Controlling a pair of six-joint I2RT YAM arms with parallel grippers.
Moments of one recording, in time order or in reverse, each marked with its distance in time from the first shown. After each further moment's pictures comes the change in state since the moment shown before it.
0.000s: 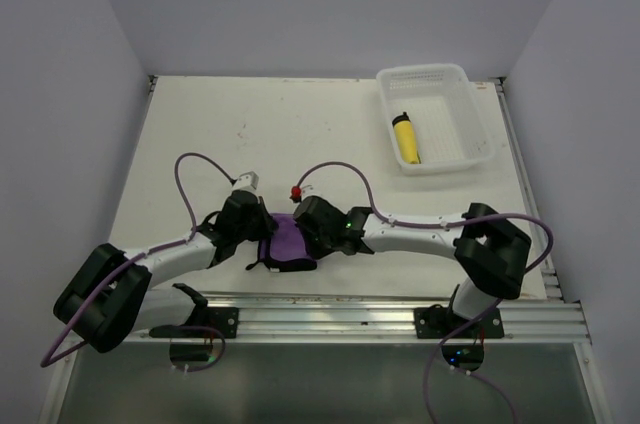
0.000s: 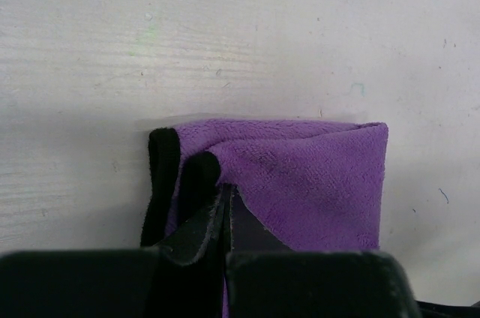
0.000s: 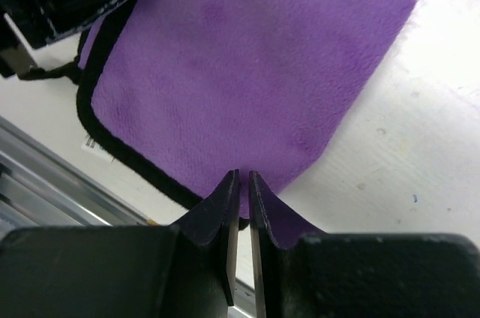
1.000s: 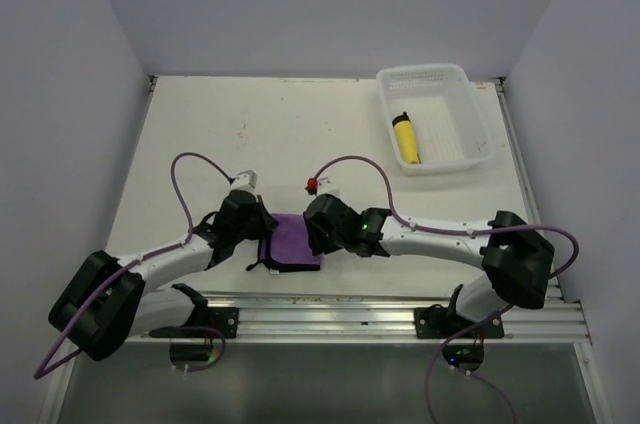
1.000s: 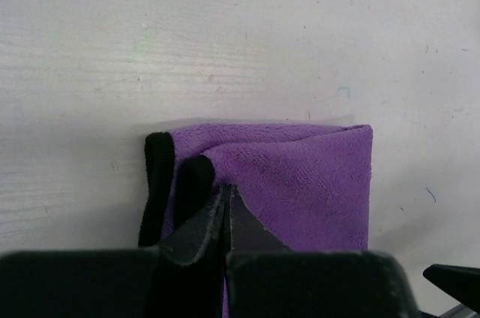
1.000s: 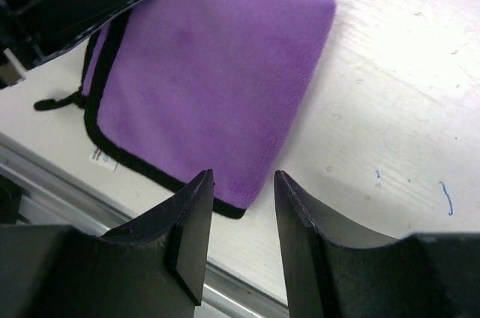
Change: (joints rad) left arm -0.001 -0.047 0.000 -0.018 -0.004 0.000; right arm 0.011 -0.127 -0.065 -0.003 0.104 0.068
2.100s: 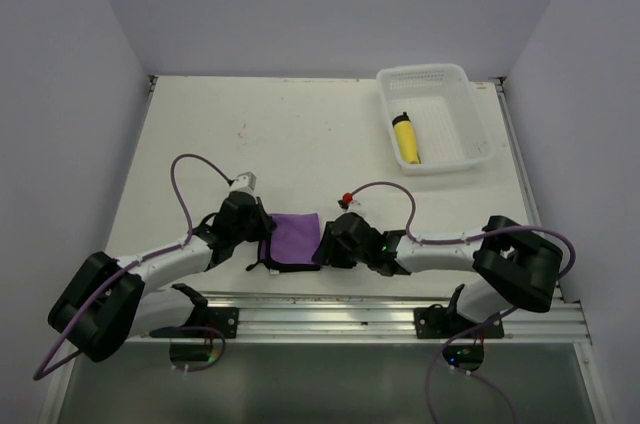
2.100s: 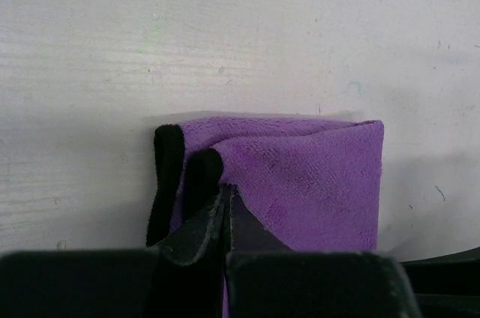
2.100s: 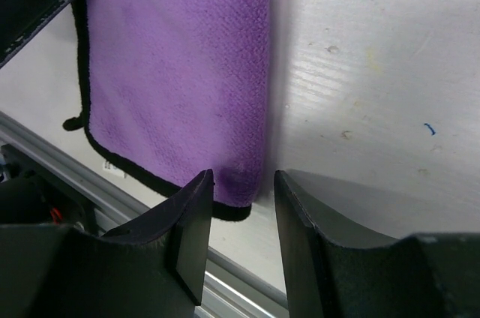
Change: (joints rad) left arm 0.000 -0.007 -0.010 -0.014 -0.007 0.000; right arm -0.050 -0.040 -0.366 0.431 -0.131 0.415
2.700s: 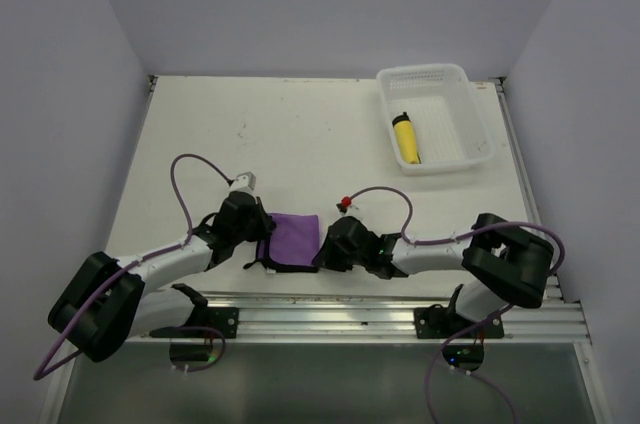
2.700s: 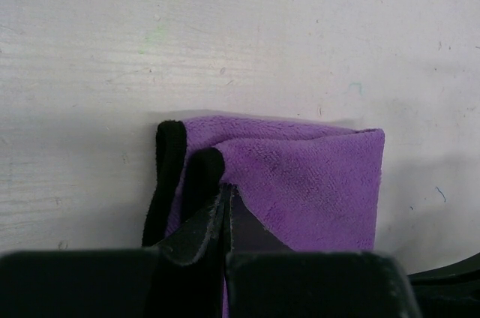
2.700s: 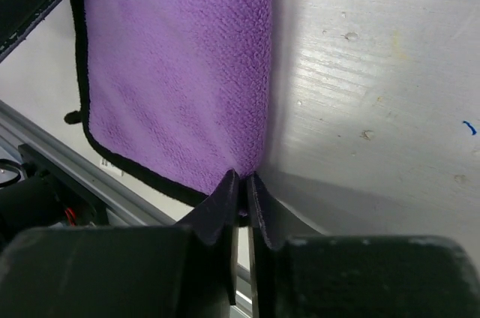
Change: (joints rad) left arm 0.000 0.000 0.000 0.000 -0.004 0.000; right arm 0.018 0.051 -0.021 0.095 -0.023 0.071
